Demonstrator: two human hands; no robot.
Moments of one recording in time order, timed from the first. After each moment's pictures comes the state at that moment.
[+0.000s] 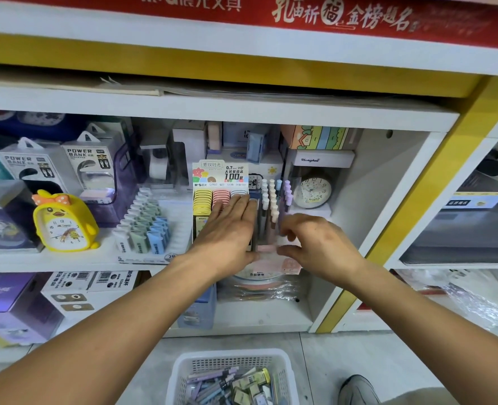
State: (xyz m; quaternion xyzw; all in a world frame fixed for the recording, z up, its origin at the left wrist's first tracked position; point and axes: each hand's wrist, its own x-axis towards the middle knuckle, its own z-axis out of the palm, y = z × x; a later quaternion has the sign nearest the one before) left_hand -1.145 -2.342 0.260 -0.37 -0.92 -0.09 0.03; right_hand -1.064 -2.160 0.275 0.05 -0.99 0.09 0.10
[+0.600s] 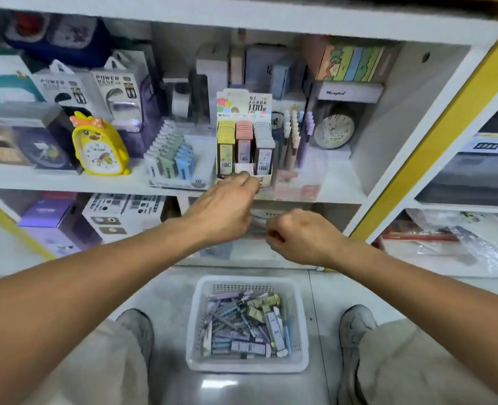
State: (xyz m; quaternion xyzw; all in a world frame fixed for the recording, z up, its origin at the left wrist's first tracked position) left_hand -1.086 -2.404 0.228 -0.41 -0.90 -0.14 0.09; right_hand -1.009 -2.226 0.214 0.12 -0.99 0.05 -0.04
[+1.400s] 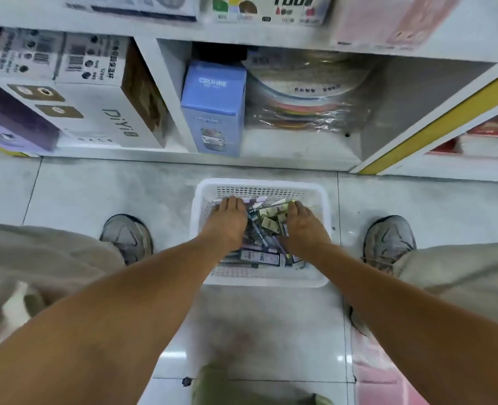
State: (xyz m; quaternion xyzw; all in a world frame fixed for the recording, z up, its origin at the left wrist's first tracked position) left_hand -1.033 -2.415 -0.092 -0.26 -0.92 0.01 -0.30; right_hand -0.965 -2.235 -0.093 -0.09 -0.95 0.13 -0.27
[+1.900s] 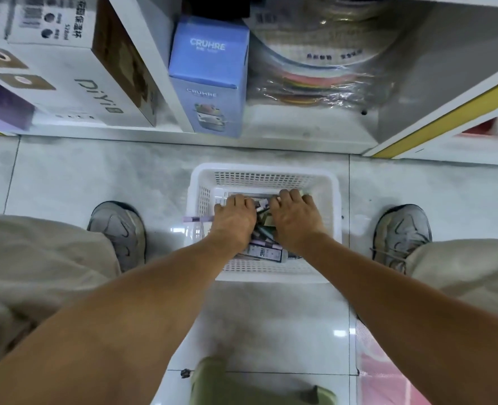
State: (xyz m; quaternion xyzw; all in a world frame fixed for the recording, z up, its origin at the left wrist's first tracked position) left_hand -1.016 -2.398 -0.135 -0.25 -0.92 0.05 -0.29; right_hand -0.978 -2.255 -0.120 0.05 -0.97 -0.06 -0.24
